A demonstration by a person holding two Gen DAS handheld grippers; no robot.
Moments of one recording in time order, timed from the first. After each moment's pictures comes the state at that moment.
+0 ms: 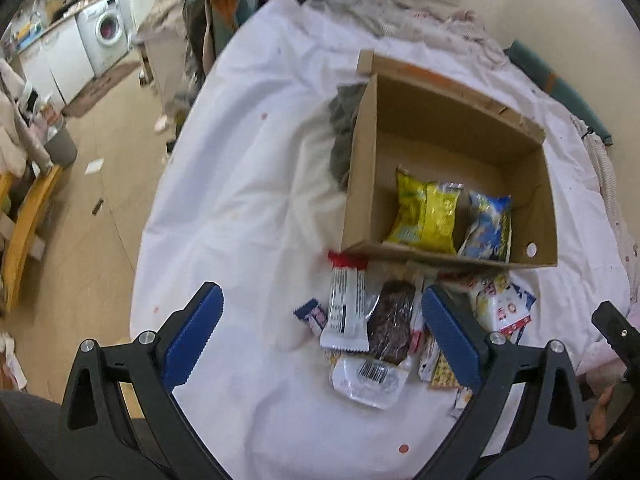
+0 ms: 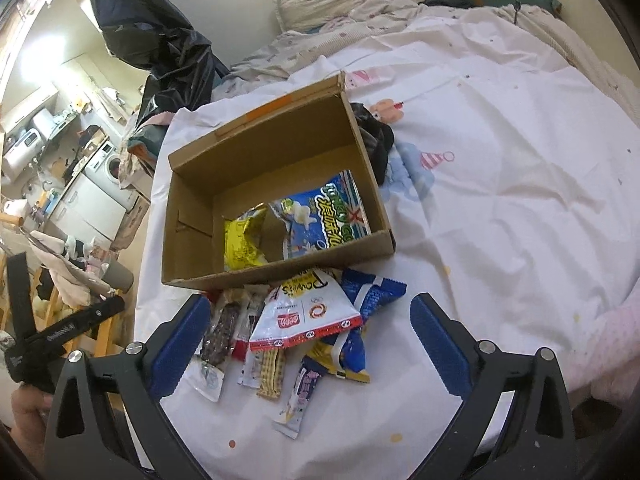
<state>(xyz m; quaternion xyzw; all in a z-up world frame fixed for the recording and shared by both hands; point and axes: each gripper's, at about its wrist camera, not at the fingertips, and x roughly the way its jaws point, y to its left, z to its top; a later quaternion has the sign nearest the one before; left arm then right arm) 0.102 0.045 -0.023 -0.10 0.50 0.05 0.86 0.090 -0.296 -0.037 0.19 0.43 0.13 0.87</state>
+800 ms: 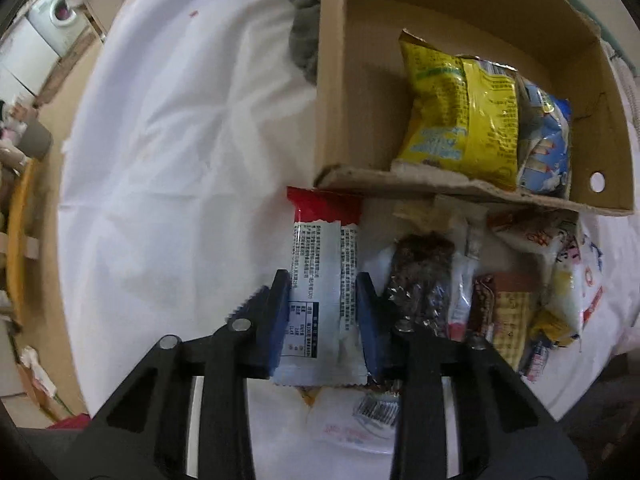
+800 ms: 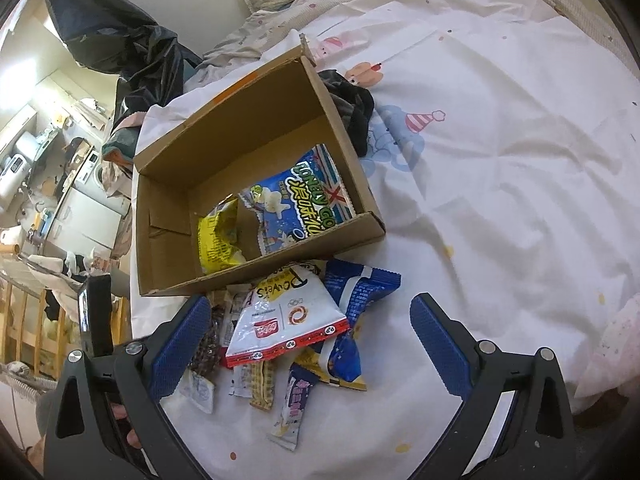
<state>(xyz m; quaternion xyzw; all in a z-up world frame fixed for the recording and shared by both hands) 0.162 0.006 -0.132 -0.05 0.62 0.02 0.78 0.120 -0.306 -0.069 0.23 0.47 0.11 0.84</state>
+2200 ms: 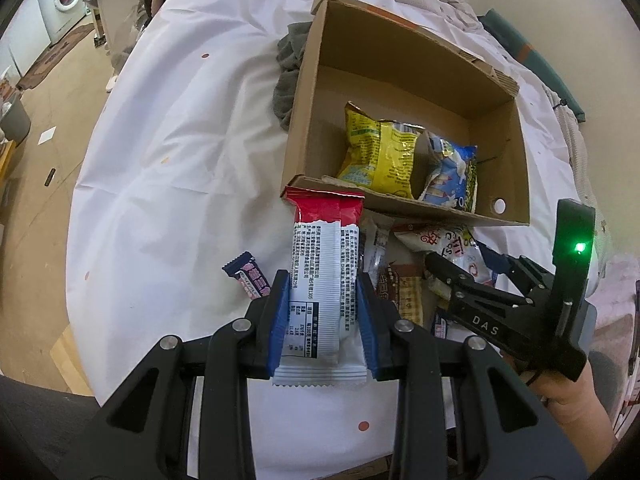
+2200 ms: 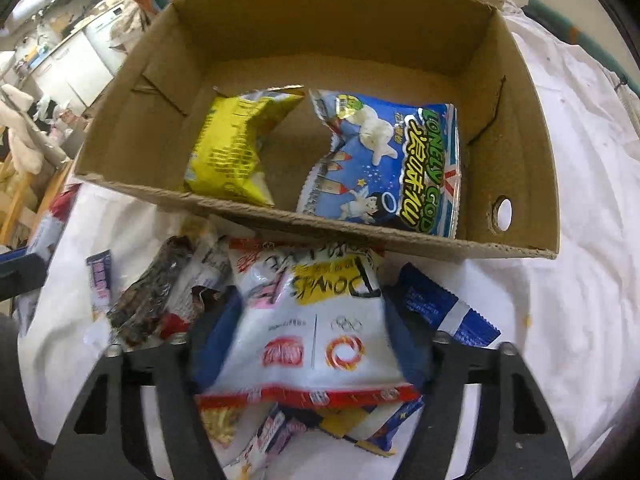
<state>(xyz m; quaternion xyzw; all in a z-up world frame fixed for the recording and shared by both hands) 0.102 0.017 -0.055 -0.14 0.55 -0.03 0.82 0.152 -0.189 -0.116 -0.05 0.53 0.17 0.83</state>
